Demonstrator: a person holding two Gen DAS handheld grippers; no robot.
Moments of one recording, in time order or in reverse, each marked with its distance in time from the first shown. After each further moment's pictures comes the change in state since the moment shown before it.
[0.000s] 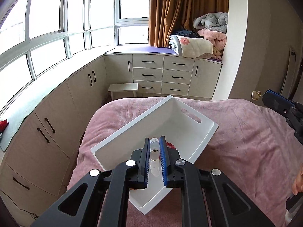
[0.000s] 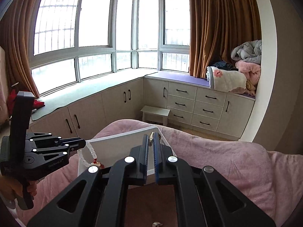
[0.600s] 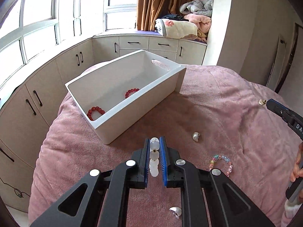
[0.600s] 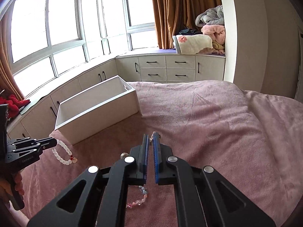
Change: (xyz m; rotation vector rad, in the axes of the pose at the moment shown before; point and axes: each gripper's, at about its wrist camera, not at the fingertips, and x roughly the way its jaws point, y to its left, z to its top) left arm -0.034 -0.054 -0.144 -0.003 0.086 -0.094; right arm -0.103 -0.072 -0.153 0.178 0.083 -0.145
